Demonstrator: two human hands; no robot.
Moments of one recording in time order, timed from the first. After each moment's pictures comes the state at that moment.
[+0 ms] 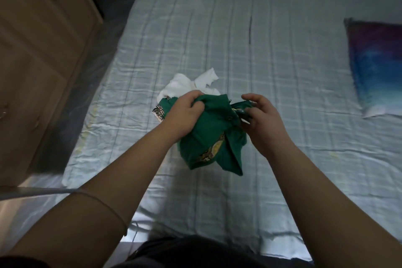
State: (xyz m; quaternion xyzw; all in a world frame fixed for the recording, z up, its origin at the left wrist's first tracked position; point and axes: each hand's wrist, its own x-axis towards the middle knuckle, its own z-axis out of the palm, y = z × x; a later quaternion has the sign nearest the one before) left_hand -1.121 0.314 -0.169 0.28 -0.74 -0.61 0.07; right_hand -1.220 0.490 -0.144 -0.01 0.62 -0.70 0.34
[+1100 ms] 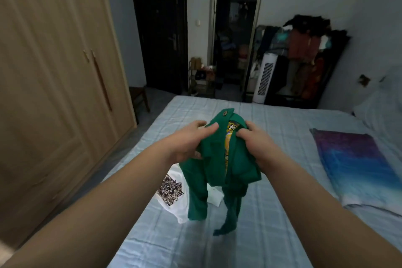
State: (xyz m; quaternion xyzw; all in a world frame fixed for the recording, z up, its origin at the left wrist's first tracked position) left_hand -1.107 0.484 0.053 0.25 -0.65 -0.71 0.07; right_hand -1.223 0.636 0.056 -0.23 0.65 -0.66 0.30
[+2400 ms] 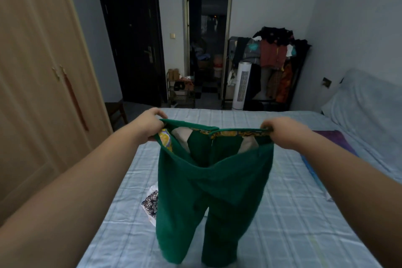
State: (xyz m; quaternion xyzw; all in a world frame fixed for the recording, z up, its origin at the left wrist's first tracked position) left_hand -1.109 0.353 0.086 0.34 -0.79 -0.48 0.17; right_hand -1.302 0.668 0.106 -0.34 0.94 -0.06 0.02
